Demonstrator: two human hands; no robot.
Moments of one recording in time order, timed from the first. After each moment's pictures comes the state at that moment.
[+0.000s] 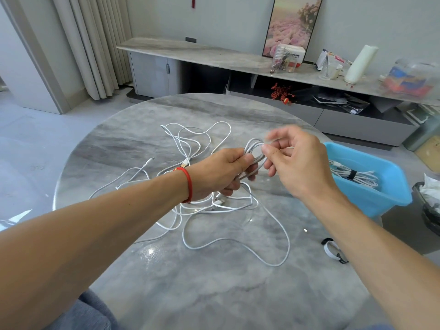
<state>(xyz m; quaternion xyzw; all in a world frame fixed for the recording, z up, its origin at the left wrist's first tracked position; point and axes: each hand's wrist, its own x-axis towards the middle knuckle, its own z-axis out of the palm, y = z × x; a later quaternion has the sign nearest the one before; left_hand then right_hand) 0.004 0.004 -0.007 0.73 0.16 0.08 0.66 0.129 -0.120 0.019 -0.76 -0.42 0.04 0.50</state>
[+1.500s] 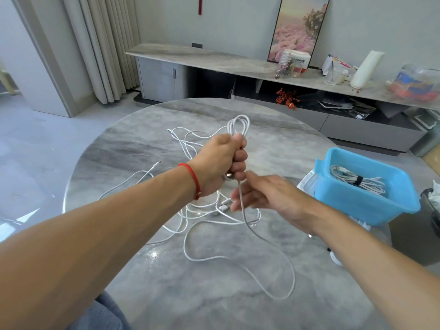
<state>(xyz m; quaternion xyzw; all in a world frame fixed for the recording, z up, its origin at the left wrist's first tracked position) 0.006 0.007 0.015 0.54 0.20 0.20 0.79 0.109 -0.123 -0.004 -0.70 -0.42 0.44 0.37</state>
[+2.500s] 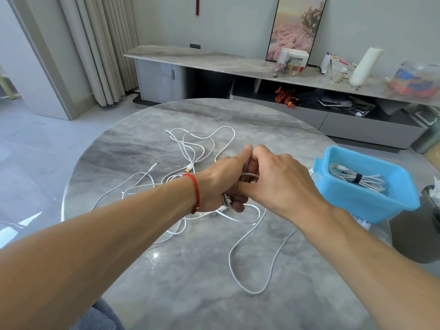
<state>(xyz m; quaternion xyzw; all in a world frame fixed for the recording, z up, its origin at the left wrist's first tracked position) 0.005 -0.008 0.005 0.61 0.24 0.03 0.75 0.087 -0.115 0.029 -0.85 -0.51 0.00 0.16</state>
